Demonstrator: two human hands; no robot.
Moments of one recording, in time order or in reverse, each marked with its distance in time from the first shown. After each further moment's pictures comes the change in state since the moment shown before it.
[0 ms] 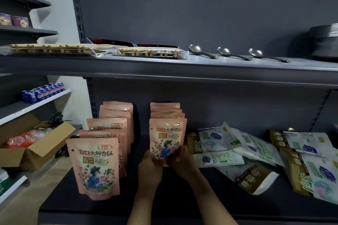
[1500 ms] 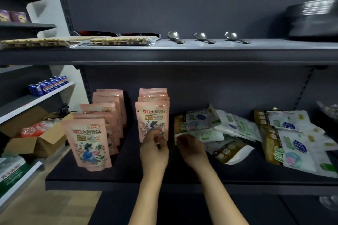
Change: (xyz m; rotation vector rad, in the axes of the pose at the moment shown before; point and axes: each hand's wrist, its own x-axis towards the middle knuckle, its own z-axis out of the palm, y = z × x) left_hand -0.086 0.064 0.016 0.021 0.207 0.203; right_hand -0.090 -0.002 -0.074 -0.145 0.100 -0.079
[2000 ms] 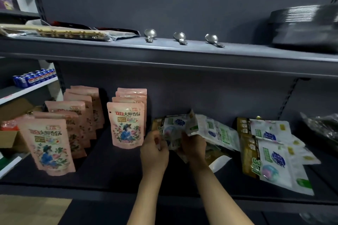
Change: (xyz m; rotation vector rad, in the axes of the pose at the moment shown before) left_hand -0.013 0.034 0.081 -0.103 -0.068 -0.038; right_hand 0.049 0.054 -0.053 -0.027 0.154 0.271
